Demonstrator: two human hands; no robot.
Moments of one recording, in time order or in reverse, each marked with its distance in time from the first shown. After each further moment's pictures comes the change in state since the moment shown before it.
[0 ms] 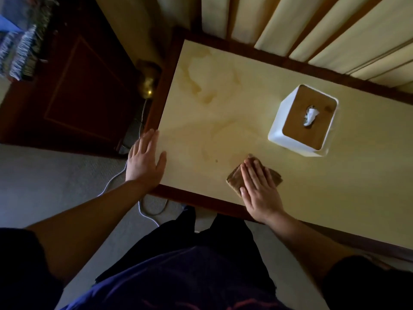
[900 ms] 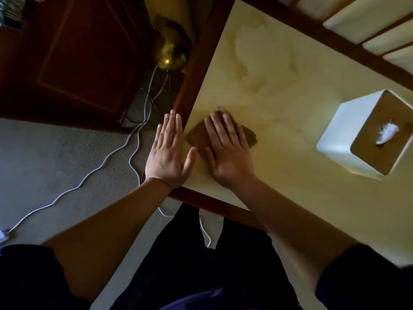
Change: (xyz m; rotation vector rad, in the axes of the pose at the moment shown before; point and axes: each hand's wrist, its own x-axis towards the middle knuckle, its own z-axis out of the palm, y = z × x) left_hand 0.022 -0.037 0.036 -0.045 0.071 0.100; right_hand 0.174 -0.145 -0.008 0.022 0.030 -0.095
